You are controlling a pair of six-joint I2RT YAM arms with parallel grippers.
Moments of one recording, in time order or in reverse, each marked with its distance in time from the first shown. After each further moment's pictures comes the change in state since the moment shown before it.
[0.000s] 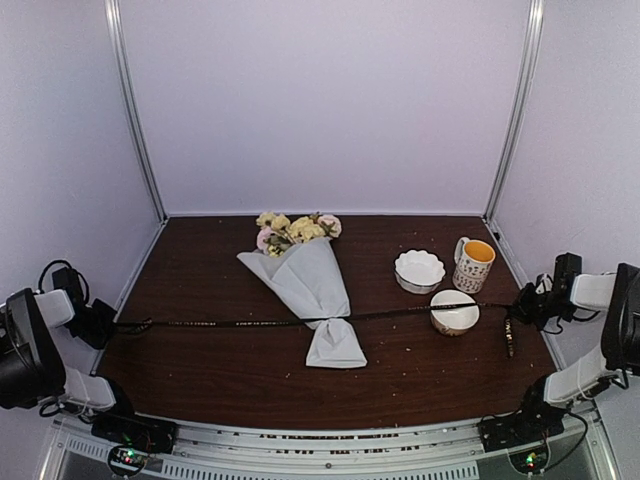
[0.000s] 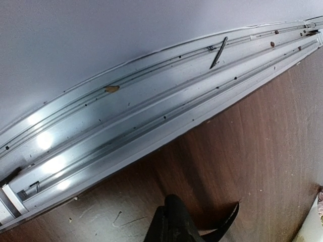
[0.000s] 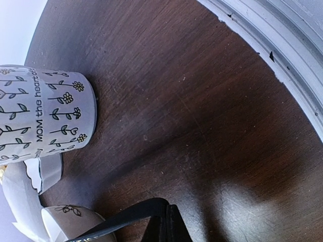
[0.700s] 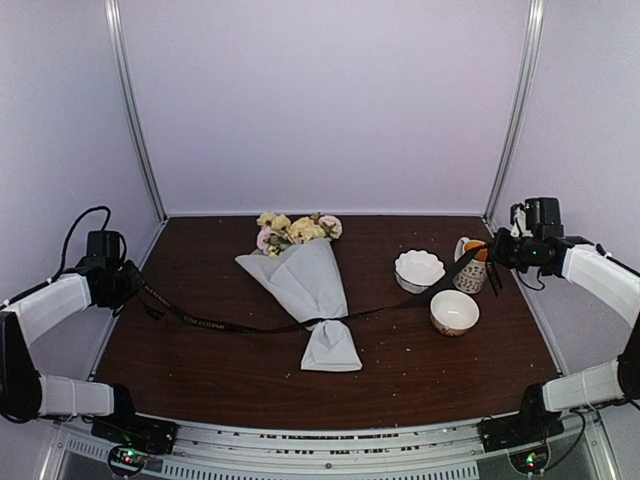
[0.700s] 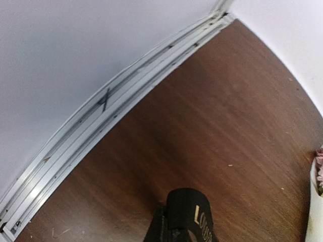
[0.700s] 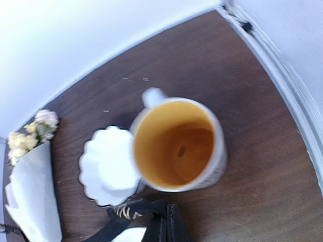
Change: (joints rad) left arm -0.476 -0.048 0.114 0.087 -0.340 0.049; right arm 0.420 -0.130 0.246 -0.014 0.287 -0.018
